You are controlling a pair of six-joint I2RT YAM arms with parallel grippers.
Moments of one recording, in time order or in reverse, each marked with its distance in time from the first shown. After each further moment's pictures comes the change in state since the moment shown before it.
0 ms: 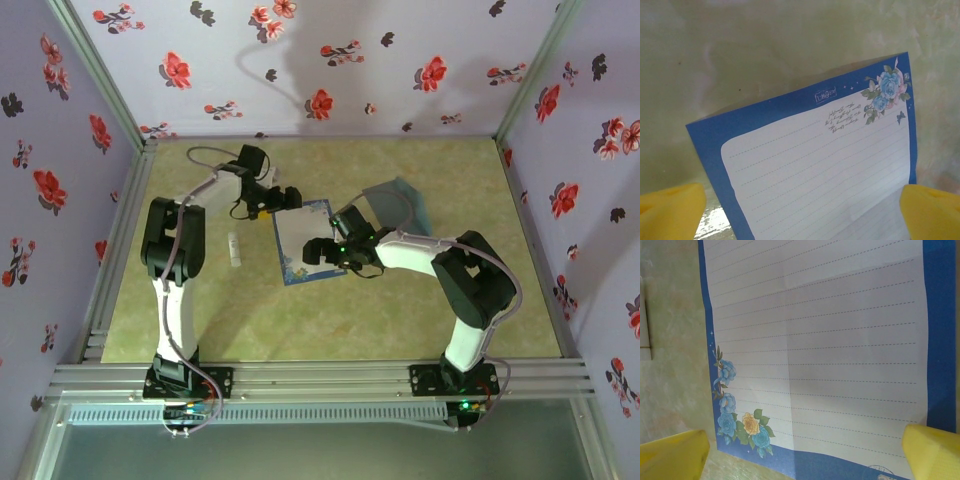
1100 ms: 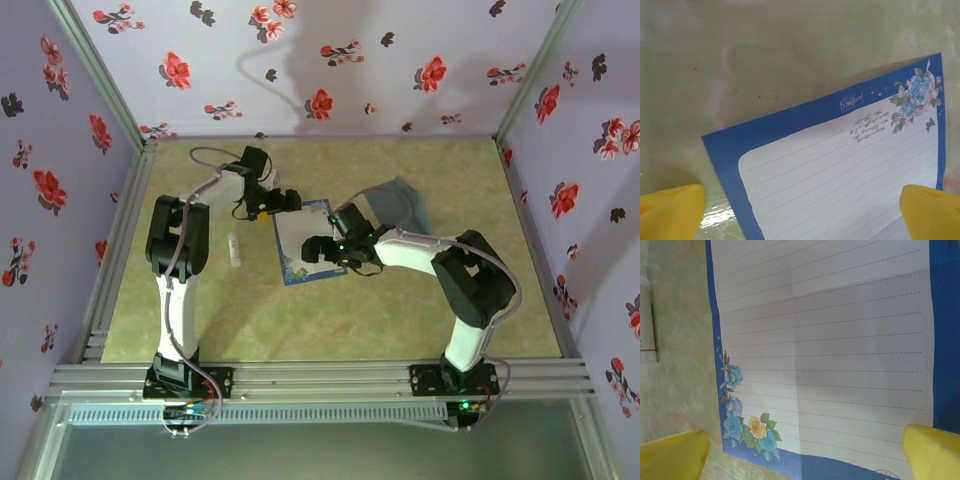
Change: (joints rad) left arm -0.006 0.048 0.033 -0.018 -0.029 0.011; right arm 0.000 0.006 0.028 -0.018 -0.001 -0.007
